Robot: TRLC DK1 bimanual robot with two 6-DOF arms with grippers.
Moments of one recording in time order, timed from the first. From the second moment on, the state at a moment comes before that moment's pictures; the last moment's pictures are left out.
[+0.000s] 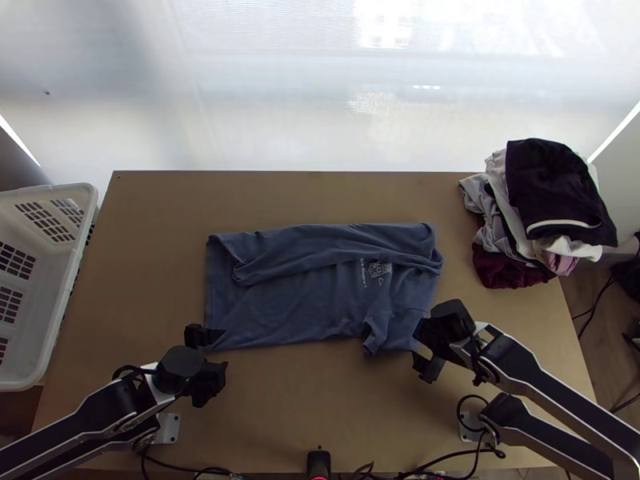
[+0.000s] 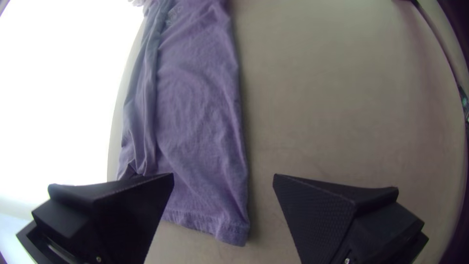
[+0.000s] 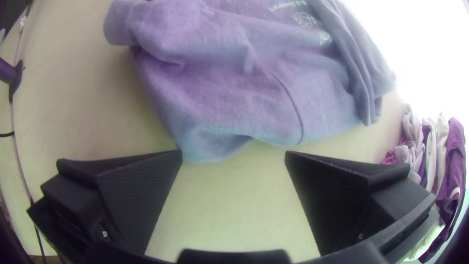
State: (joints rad) left arm -0.91 0.55 0.31 -0.52 -0.27 0.82; right arm 0.66 0.93 0.46 -0.60 0.08 -0.45
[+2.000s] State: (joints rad) left arm -0.59 0.76 0.27 -0.22 -0.15 1.08; right arm 0.82 1.15 0.44 -0.21 0.19 -0.50
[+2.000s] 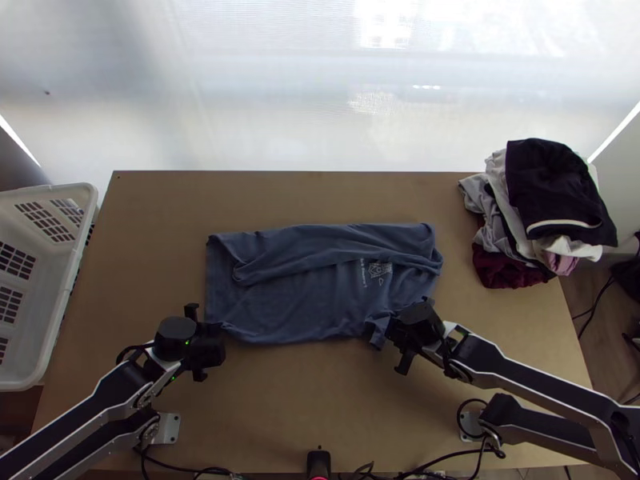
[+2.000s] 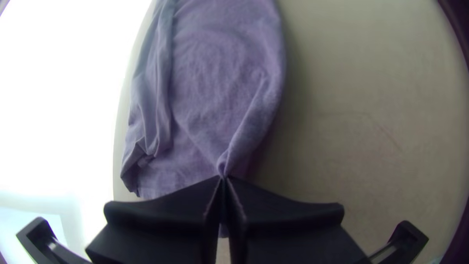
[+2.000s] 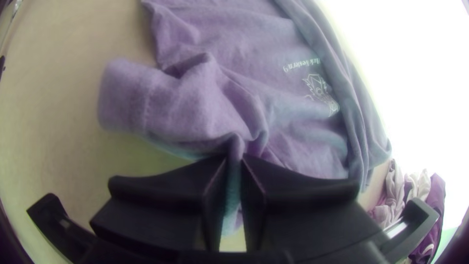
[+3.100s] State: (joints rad) left arm -0.16 1.29 1.06 -1.00 0.28 0.63; right arm 0.41 1.02 0.76 -0.84 -0.25 -0.48
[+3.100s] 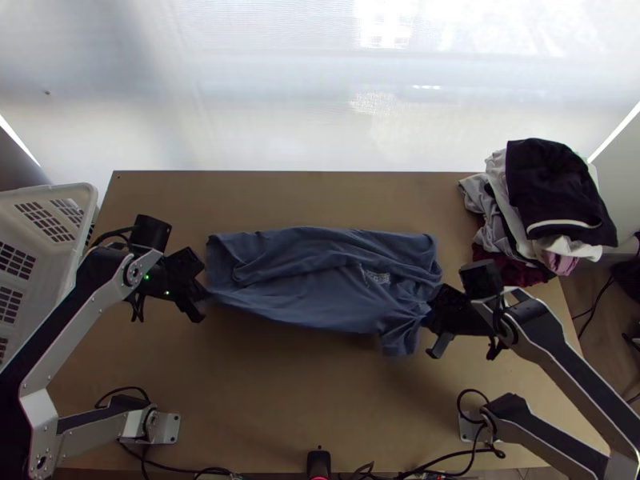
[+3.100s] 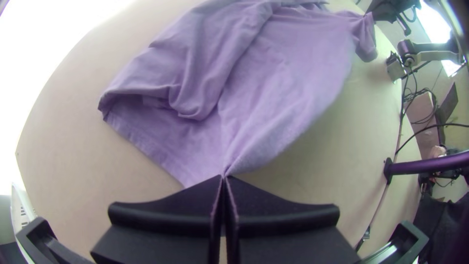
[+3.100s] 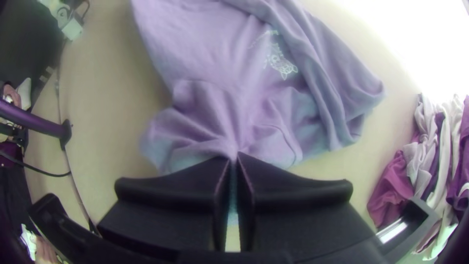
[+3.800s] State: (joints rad) left arm -0.10 1.66 1.44 -1.03 0.32 0.65; right arm 0.20 1.39 1.07 -0.85 -0.38 -0.49
